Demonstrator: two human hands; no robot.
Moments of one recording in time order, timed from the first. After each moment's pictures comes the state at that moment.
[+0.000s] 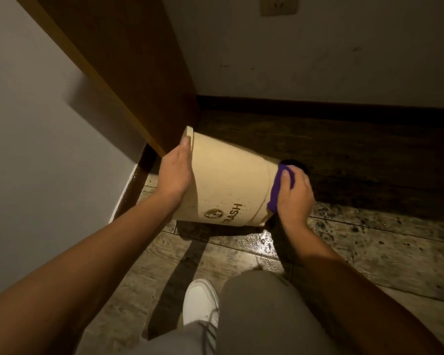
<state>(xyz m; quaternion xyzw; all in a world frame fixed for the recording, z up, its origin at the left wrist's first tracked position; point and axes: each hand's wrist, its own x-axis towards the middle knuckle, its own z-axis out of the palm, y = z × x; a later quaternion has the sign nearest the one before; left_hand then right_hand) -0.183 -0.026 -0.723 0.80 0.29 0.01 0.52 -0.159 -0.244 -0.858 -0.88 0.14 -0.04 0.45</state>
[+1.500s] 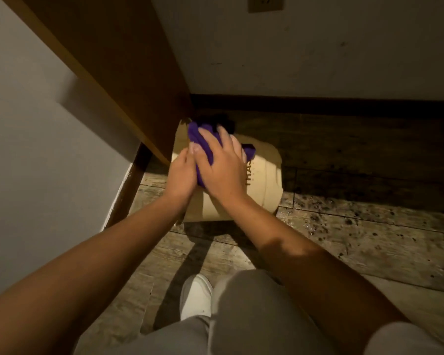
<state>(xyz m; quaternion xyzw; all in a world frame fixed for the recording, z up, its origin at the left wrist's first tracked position) -0.194 -0.053 -0.738 0.79 0.25 -0.01 0.56 -0.156 -0.139 -0.782 -0.88 -0.11 -0.04 0.46</state>
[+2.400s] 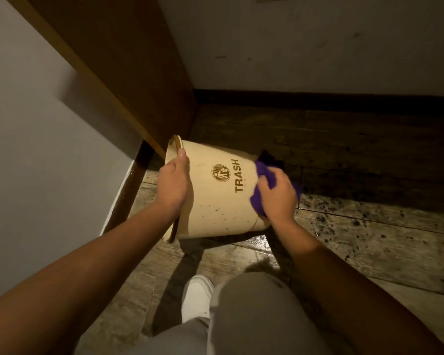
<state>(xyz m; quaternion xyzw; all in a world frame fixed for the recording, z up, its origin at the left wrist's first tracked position) -0.199 -0.026 -0.760 0.81 0.31 0.02 0.50 -0.165 -0.225 -0.889 -0.87 0.10 0.05 0.48</state>
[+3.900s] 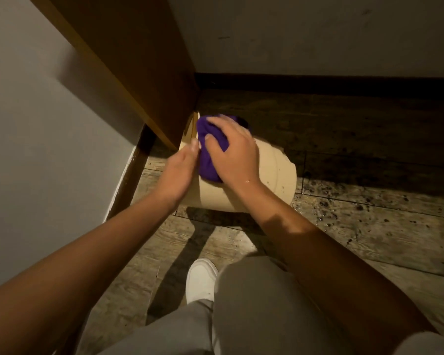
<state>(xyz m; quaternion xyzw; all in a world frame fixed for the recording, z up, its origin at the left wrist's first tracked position) -0.227 -0.032 -0.733 0.79 0.20 -0.08 0.57 -0.168 -0.145 -0.783 -0.84 -0.11 -0.03 0.53</state>
